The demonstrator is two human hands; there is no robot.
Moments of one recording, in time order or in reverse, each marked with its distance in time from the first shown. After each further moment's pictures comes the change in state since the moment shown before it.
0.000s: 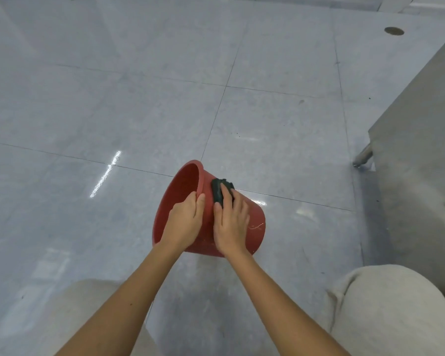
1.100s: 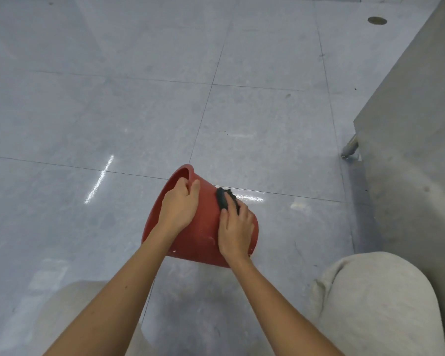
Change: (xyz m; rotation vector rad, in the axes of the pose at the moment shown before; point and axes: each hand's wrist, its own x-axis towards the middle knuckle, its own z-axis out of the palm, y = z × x) left_hand 0.035 0.022 0.007 -0.096 -0.099 -0.205; right_hand -0.008 0.033 -0.012 0.015 0.068 0.171
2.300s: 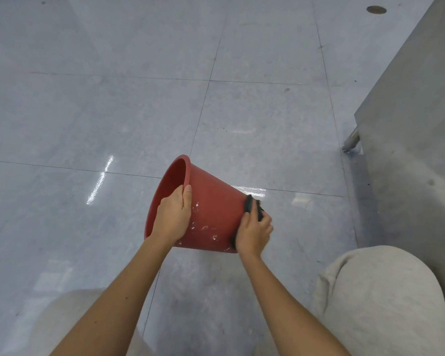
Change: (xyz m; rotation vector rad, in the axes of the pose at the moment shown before) left_hand -0.013 -0.018 0.001 0.059 0.096 0.157; right_hand 0.015 0.042 0.009 0.018 0.027 0.352
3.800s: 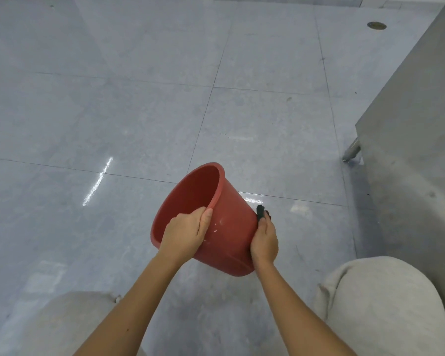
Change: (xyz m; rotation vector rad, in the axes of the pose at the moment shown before) left_hand -0.032 0.016 0.002 0.135 -0.077 0.210; right_hand 0.012 0.021 -0.019 0.351 -0.063 0.139
